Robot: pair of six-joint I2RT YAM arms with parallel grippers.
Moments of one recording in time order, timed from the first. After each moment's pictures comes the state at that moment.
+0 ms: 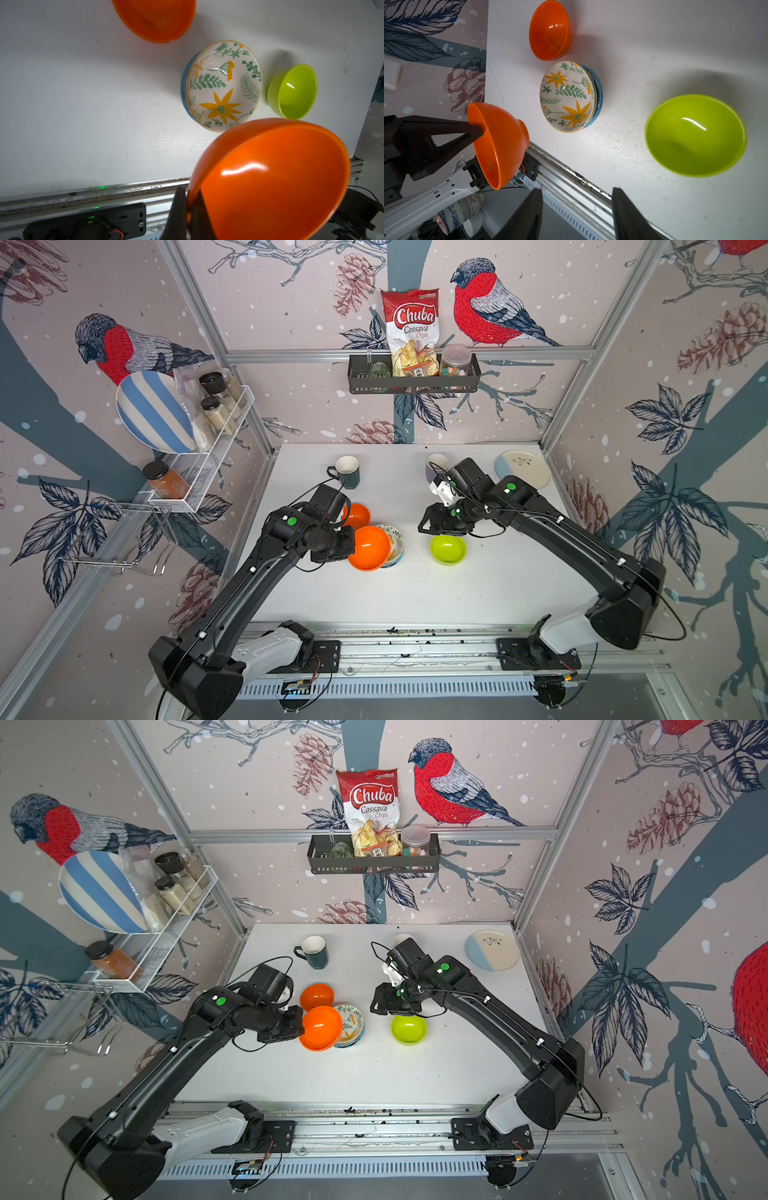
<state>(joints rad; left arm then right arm) -0.50 1.17 1.23 -1.26 0.16 -0.59 0.80 1.50 1.52 -1.06 -0.32 0.58</state>
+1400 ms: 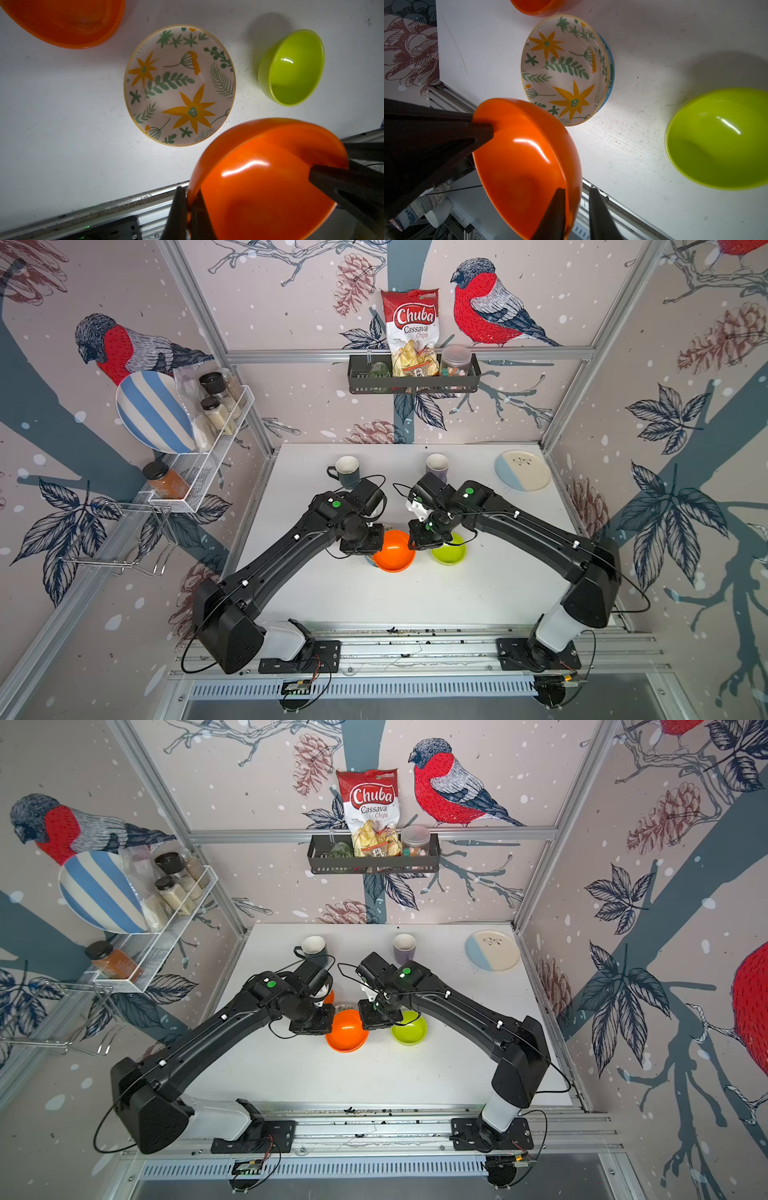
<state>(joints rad) -0.65 1.38 1.30 -1.20 0.16 -0.57 0.92 1.67 1.57 -1.10 -0.27 0.55</state>
